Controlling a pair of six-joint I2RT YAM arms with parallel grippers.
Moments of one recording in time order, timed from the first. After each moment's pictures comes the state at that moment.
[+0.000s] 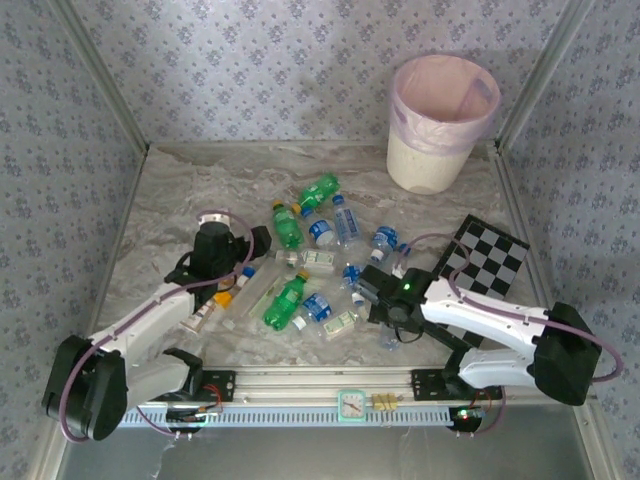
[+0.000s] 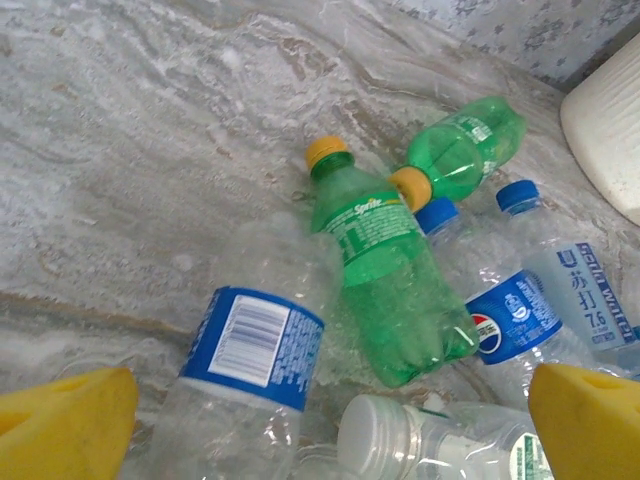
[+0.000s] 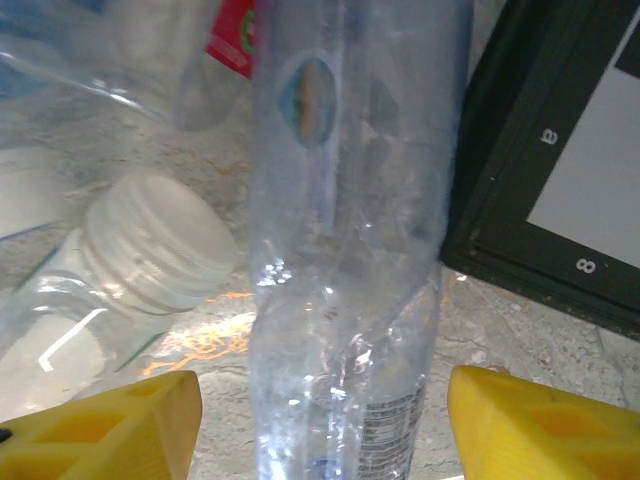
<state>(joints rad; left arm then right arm) -0.42 1.09 0.55 0.00 -0.10 -0.60 0.97 1.21 0.77 -1.03 0.21 1.18</state>
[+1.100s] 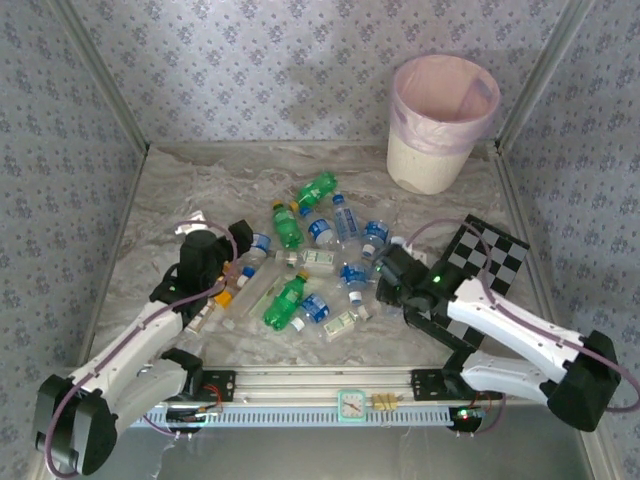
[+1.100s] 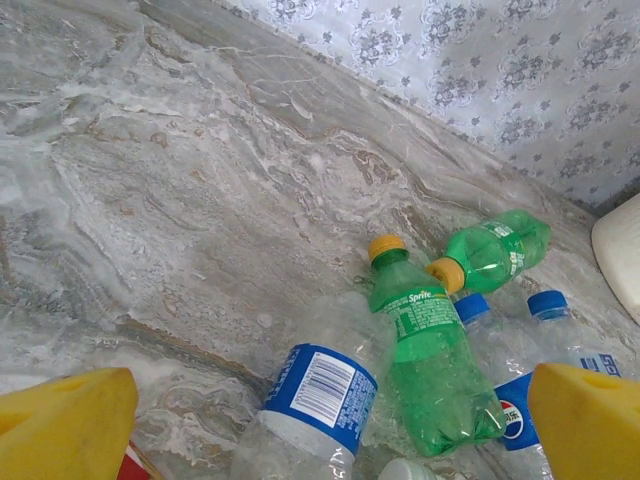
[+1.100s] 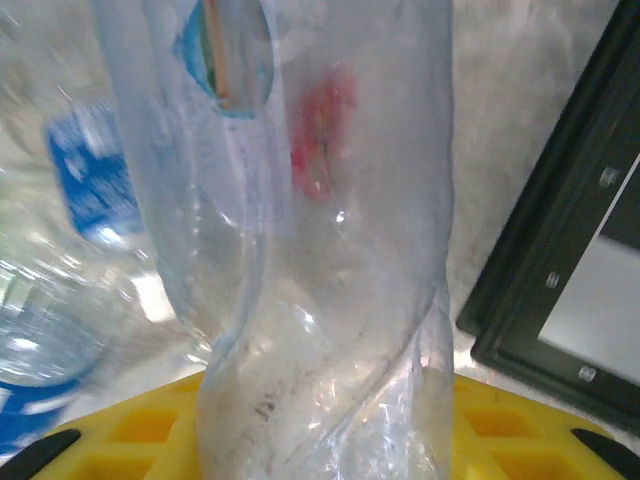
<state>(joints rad) -0.42 0.89 0.50 -0.04 -0.30 -0.68 0.79 1.05 0.85 -0.96 0.21 0.97</state>
